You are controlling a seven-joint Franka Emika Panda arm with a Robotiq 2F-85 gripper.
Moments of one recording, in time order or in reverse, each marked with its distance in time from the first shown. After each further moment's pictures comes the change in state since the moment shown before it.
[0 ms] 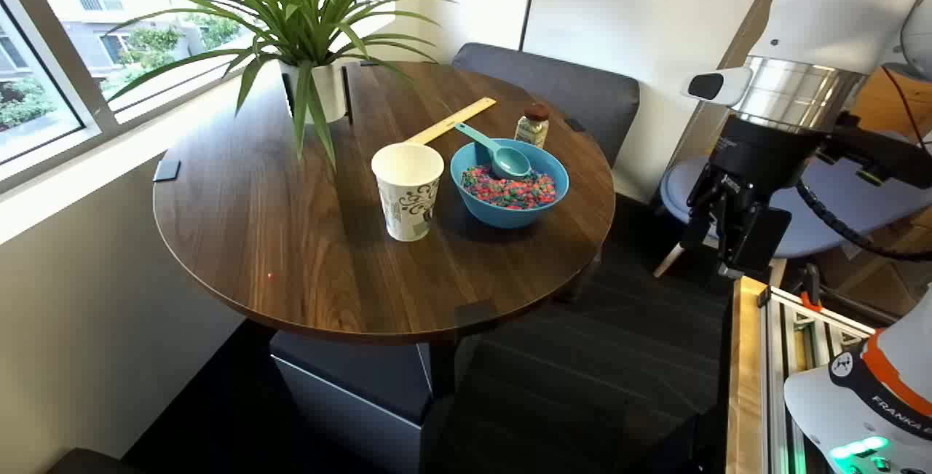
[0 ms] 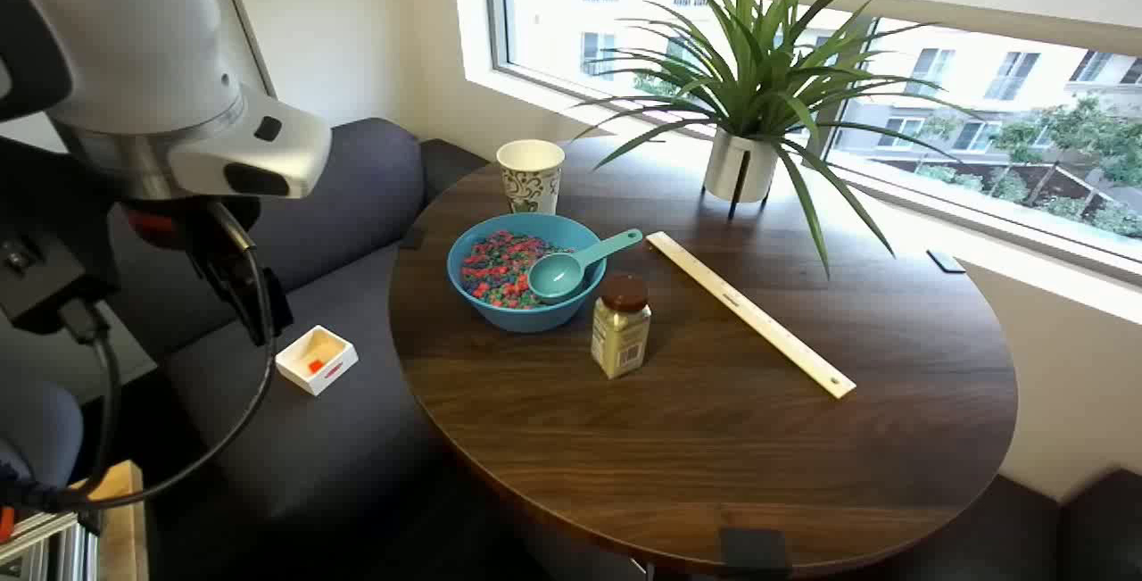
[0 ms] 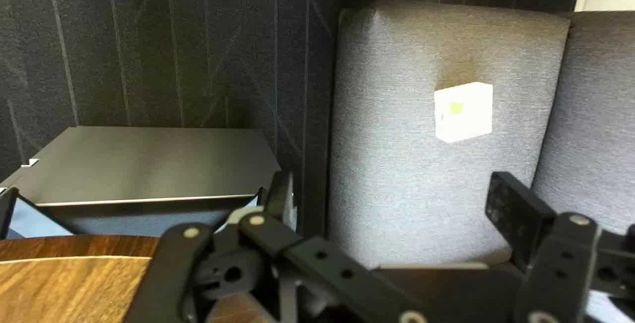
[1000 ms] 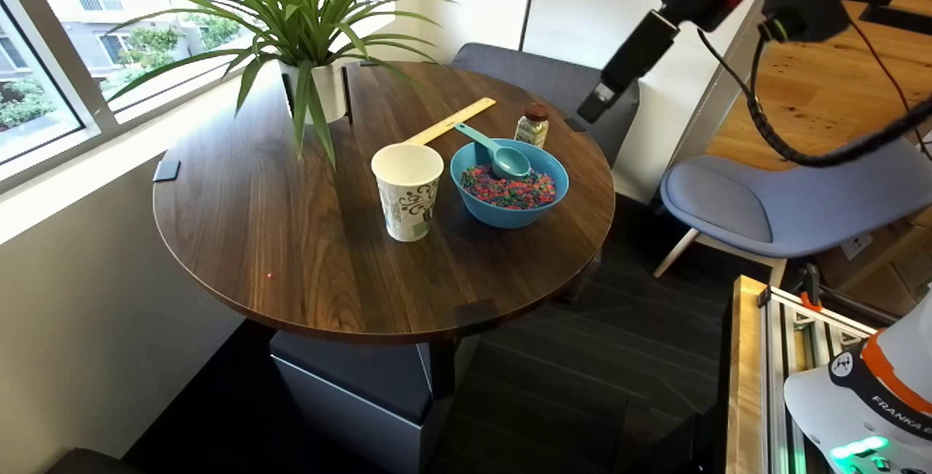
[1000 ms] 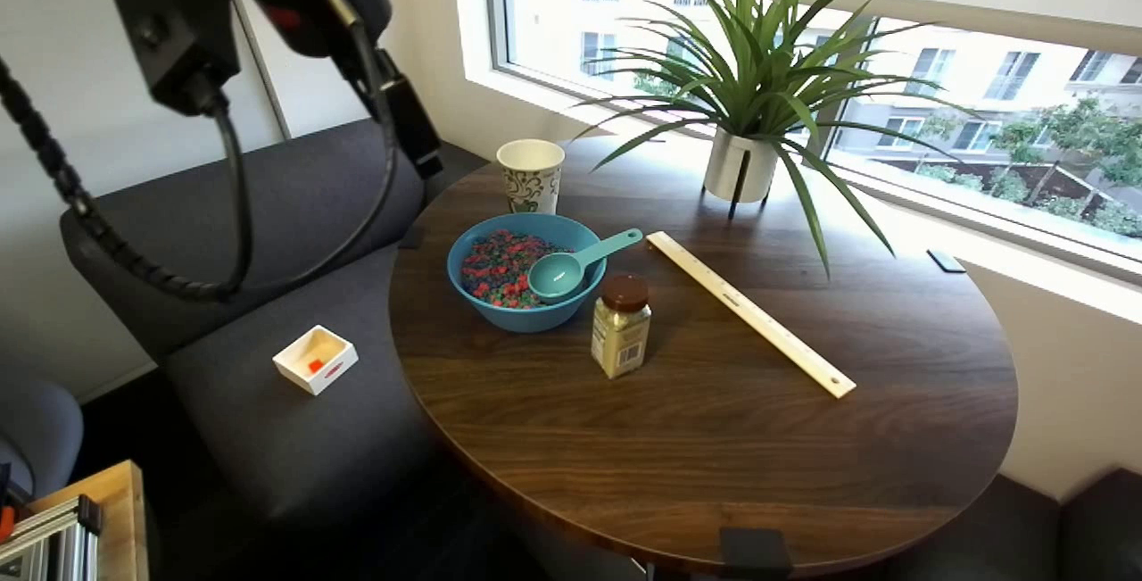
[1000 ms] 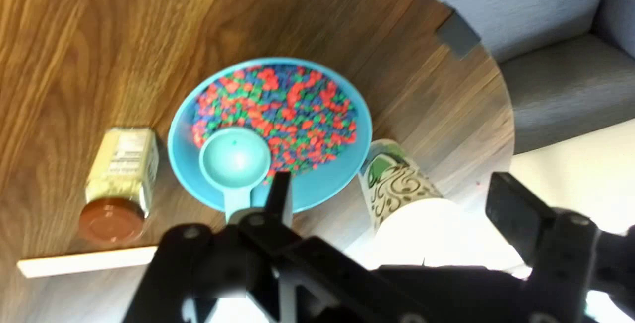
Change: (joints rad) arm -0.125 0.177 0.060 0.338 -0.076 0.237 0.237
